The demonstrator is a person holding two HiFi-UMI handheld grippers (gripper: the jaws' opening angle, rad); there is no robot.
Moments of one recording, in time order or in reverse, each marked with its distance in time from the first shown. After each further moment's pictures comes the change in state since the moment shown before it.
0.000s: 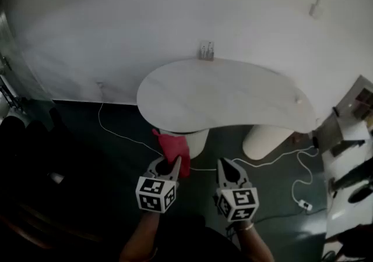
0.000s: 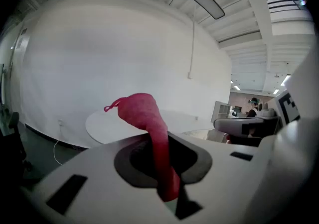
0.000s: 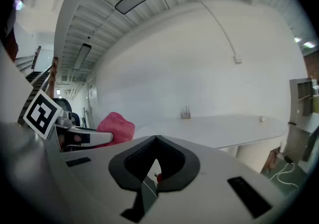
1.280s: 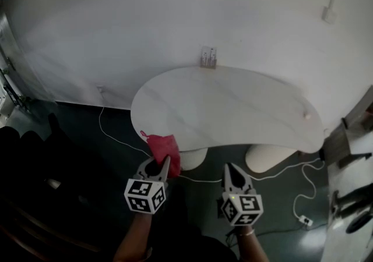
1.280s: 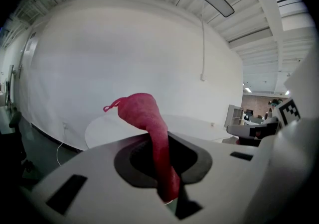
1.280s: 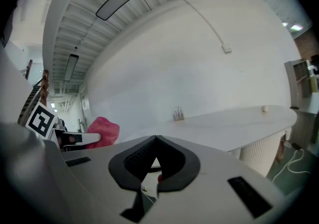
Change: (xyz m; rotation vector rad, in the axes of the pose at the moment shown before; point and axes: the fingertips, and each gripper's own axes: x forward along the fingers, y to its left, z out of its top) left arm 0.078 0.047 0.034 -0.034 -0.063 0.109; right arm 0.072 -0.089 0.011 0.129 -0.052 0.006
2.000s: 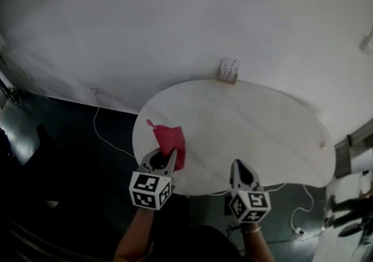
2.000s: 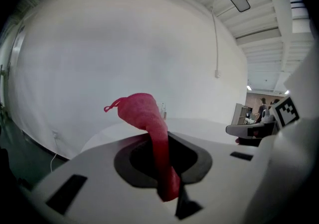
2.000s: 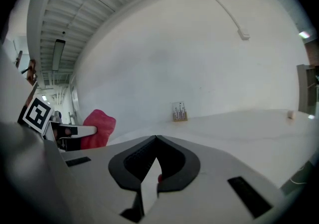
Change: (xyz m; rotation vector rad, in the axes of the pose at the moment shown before) left arm 0.155 0.132 0.080 0.023 0.044 -0.040; right arm 0.206 -0.006 0.047 -0.028 0.089 -0.069
